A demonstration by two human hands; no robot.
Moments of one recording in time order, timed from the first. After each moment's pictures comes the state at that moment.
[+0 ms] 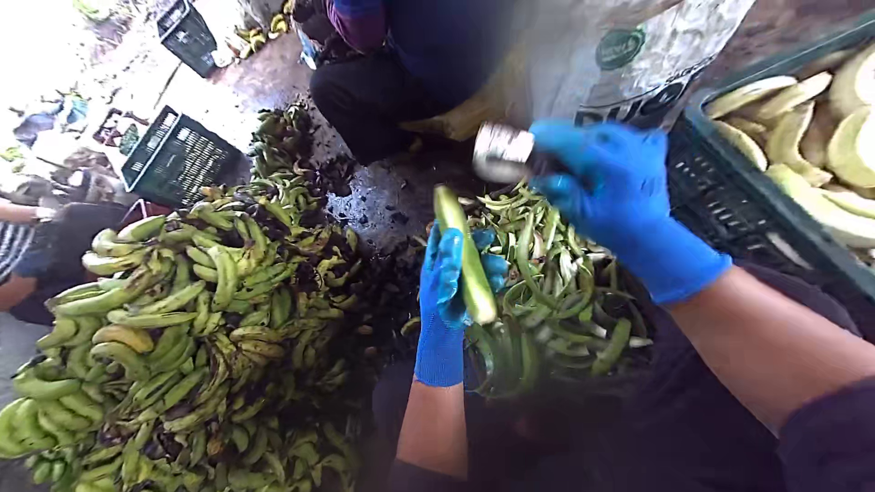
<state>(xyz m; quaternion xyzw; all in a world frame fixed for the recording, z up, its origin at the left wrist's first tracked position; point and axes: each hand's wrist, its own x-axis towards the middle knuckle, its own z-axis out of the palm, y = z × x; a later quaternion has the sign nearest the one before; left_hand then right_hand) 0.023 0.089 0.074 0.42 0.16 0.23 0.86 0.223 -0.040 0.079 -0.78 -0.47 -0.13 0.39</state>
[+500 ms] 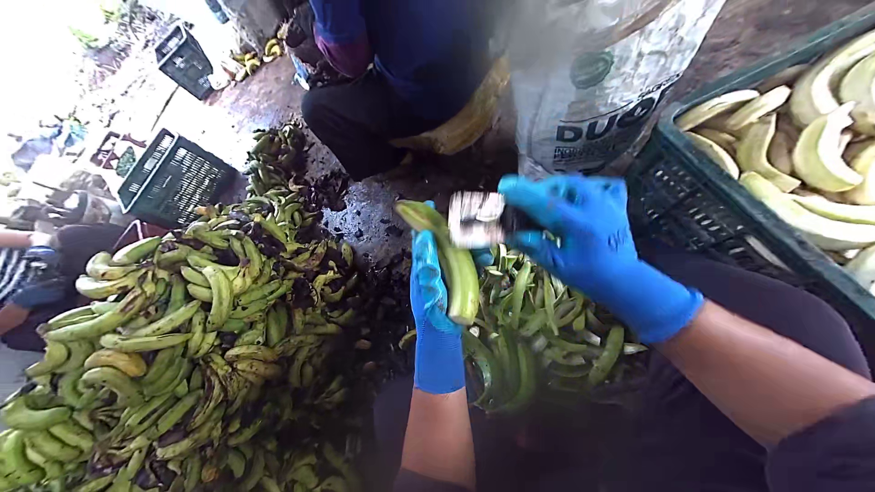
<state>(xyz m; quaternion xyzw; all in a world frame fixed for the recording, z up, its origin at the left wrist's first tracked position) 0.044 0.093 0.076 0.45 0.12 0.31 0.83 0.201 -0.046 0.065 -0.75 -0.50 -0.15 0.41</state>
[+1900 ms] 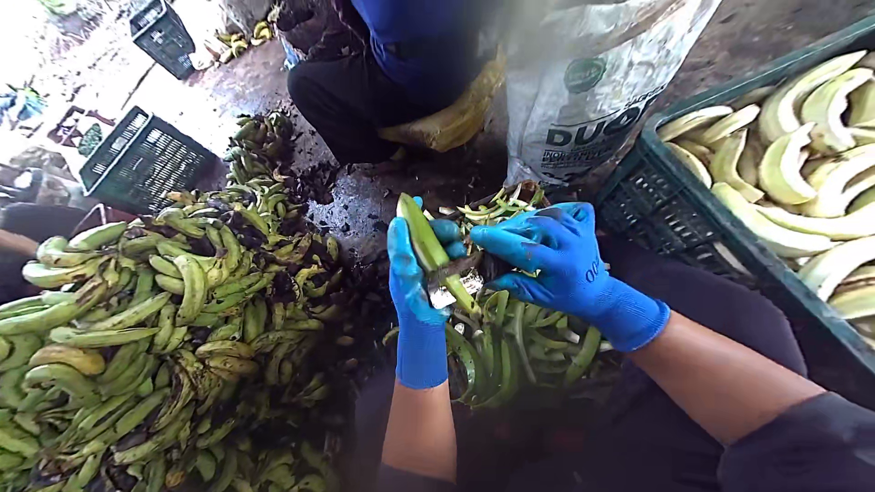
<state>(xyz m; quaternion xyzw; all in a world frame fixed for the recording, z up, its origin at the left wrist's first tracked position) 0.046 0.096 0.093 0.43 0.07 0.32 0.84 0.189 -0.043 0.047 -0.65 -0.60 -0.21 0.42</state>
